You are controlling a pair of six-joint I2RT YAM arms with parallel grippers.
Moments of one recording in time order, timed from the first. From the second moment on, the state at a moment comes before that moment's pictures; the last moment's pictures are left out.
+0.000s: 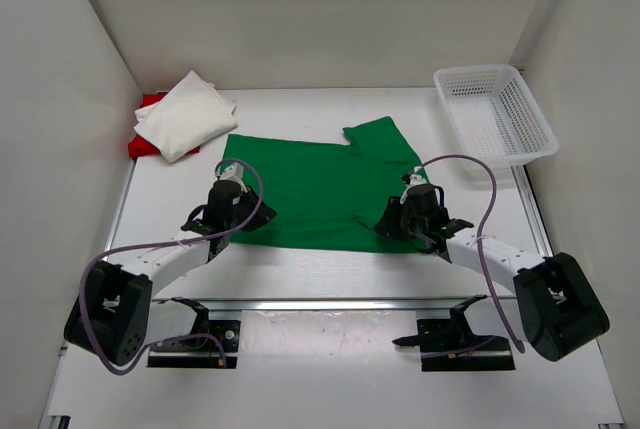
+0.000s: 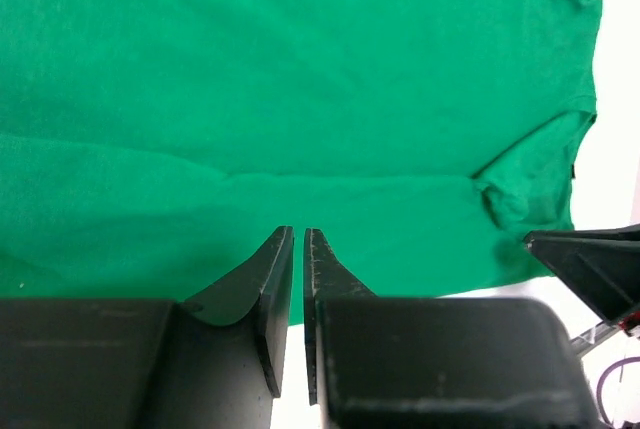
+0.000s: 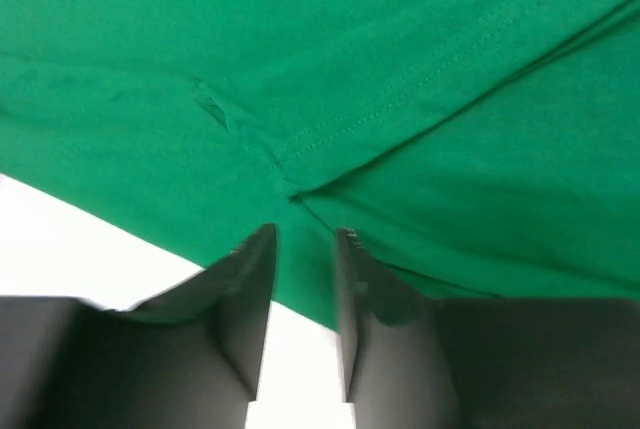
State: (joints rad) left arm -0.38 1.21 0.47 0.12 0.10 -0.76; right arm 0.44 1.23 0.47 0.02 -0.15 0.54
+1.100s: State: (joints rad) left arm -0.41 1.23 0.38 0.25 0.10 -0.77; right arm 0.34 1.73 0.97 0.13 -0.30 0.59
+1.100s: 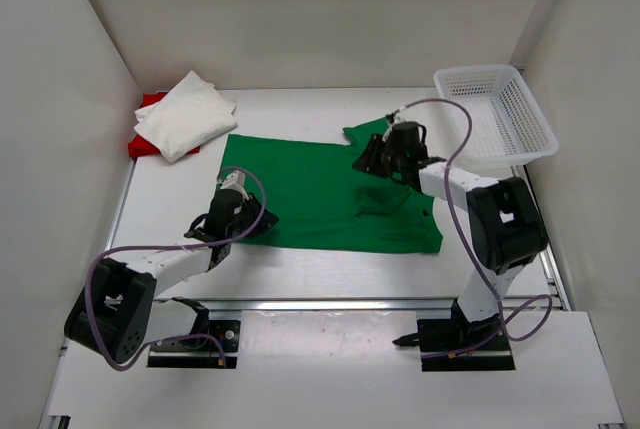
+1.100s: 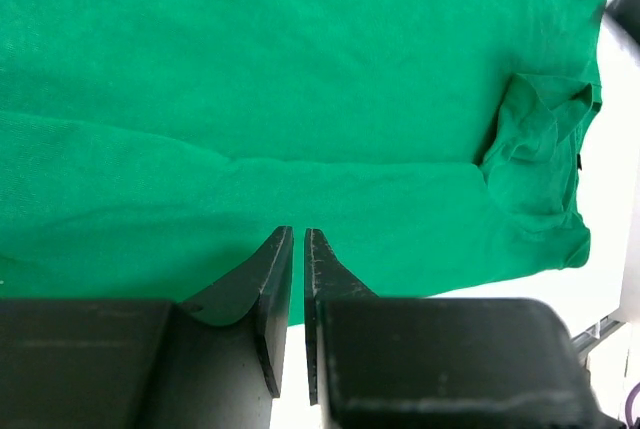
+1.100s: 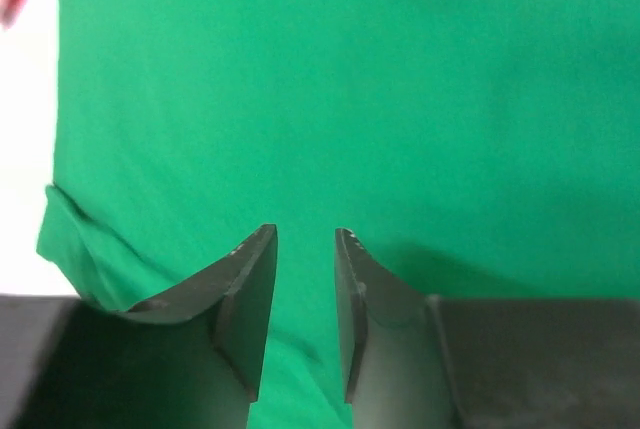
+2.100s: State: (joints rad) left arm -0.43 1.25 0.37 0.26 0.08 -0.76; right arm 0.37 1.45 0.57 0.08 -0.17 0.49
